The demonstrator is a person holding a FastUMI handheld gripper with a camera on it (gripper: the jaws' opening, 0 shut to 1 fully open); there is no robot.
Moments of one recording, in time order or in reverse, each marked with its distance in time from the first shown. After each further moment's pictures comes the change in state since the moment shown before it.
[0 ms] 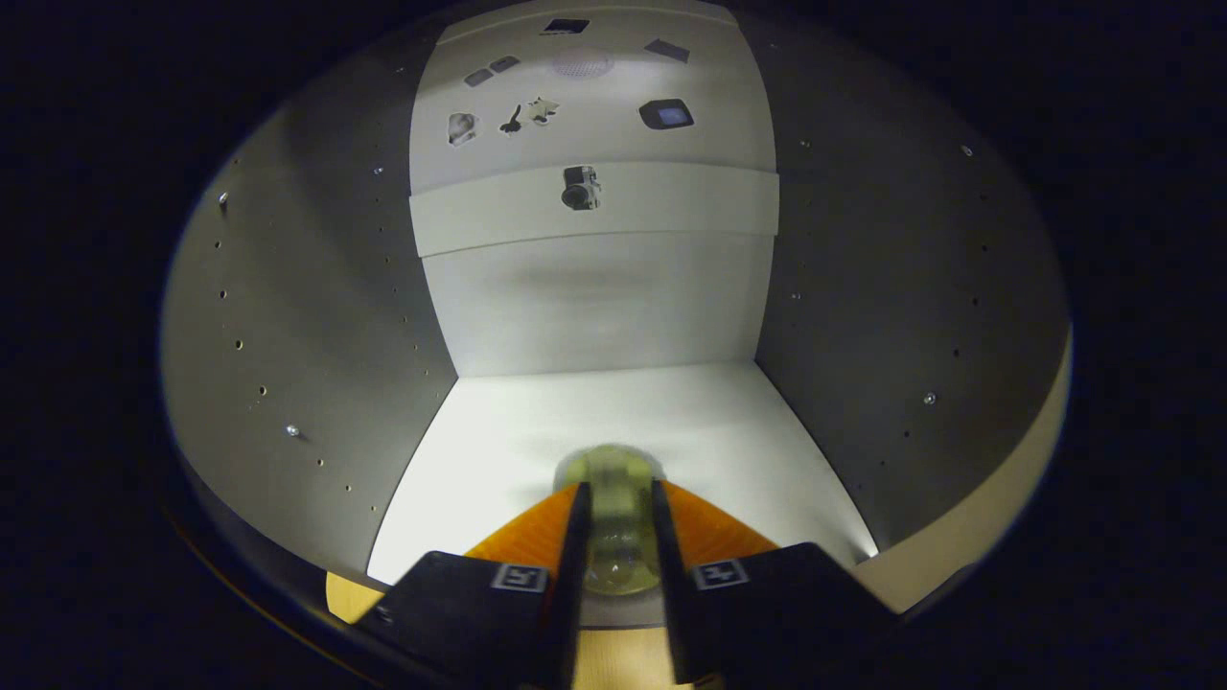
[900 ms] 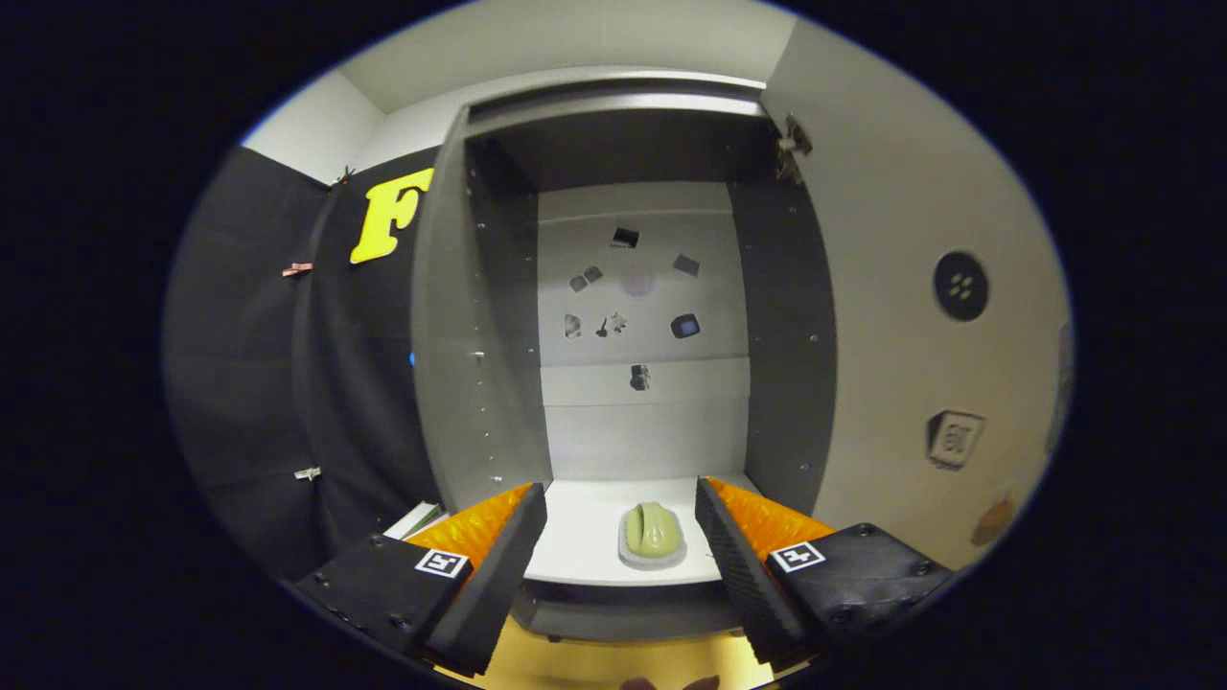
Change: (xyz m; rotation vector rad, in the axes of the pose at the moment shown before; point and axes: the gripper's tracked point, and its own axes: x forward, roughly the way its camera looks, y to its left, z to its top) arm -0.248 0.016 0.035 -0.022 -0.497 0.128
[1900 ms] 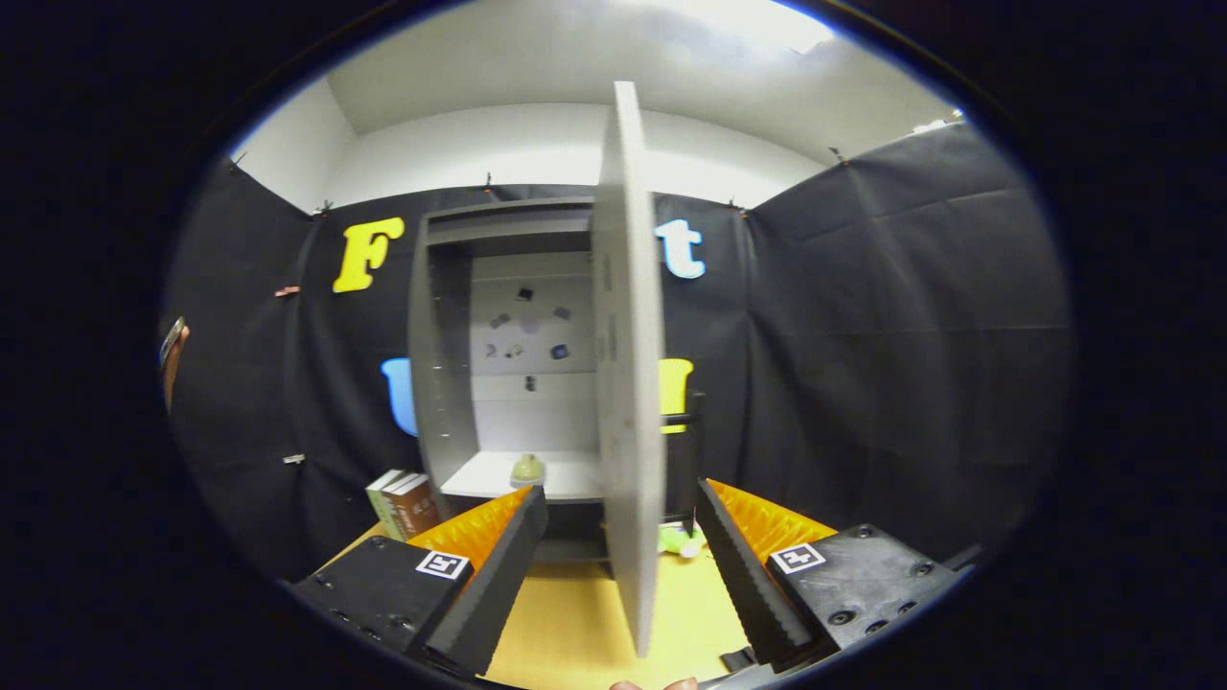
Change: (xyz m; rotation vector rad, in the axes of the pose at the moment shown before) arm -0.290 -0.172 0.040 -0.005 -0.031 -0.267
